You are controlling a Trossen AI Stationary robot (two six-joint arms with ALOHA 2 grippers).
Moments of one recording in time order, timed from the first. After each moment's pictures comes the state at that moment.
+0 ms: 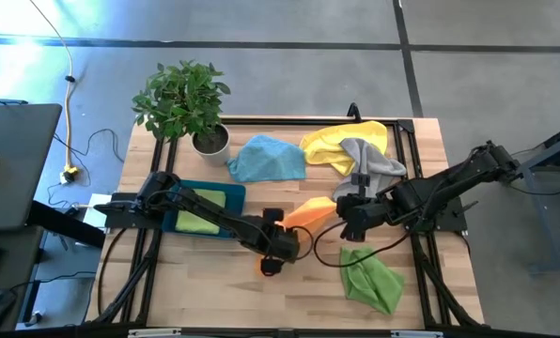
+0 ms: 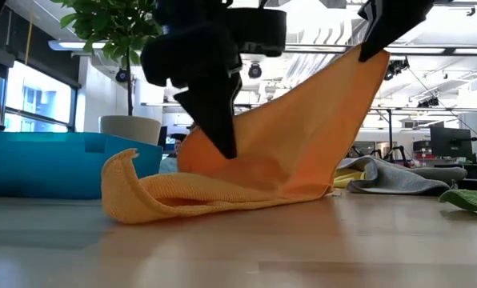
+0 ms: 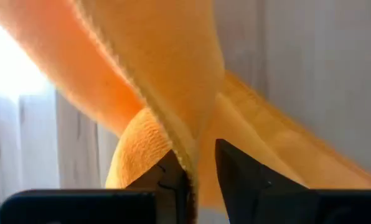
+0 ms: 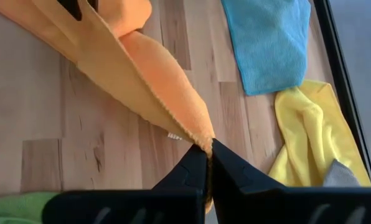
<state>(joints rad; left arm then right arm) -0.23 2.07 1.57 -0.83 -0.31 -0.26 0.38 1.30 1.12 -0.94 0.50 0.29</state>
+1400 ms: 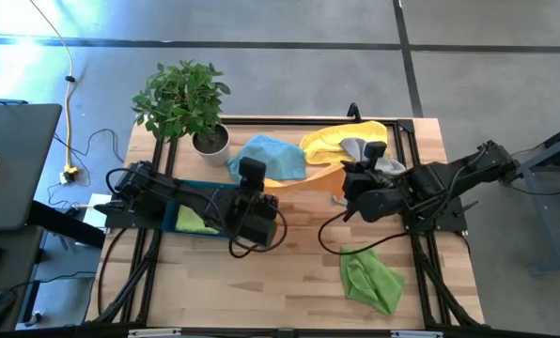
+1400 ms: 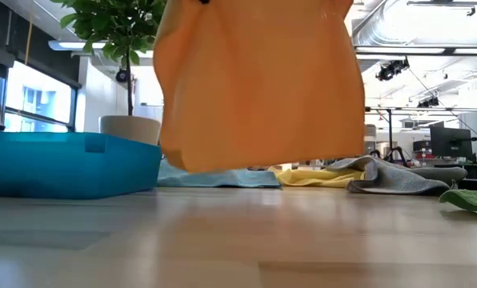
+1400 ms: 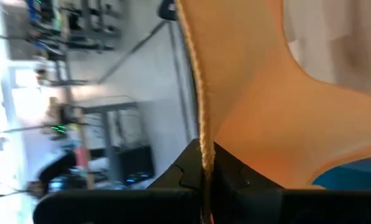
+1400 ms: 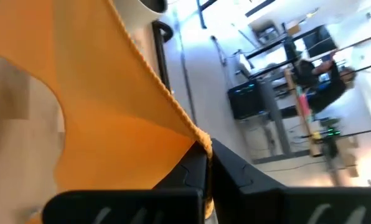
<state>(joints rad) -0.24 1.89 2.01 -1.57 -0.99 0.05 0.38 1.30 1.40 -1.06 1.03 -0.11</state>
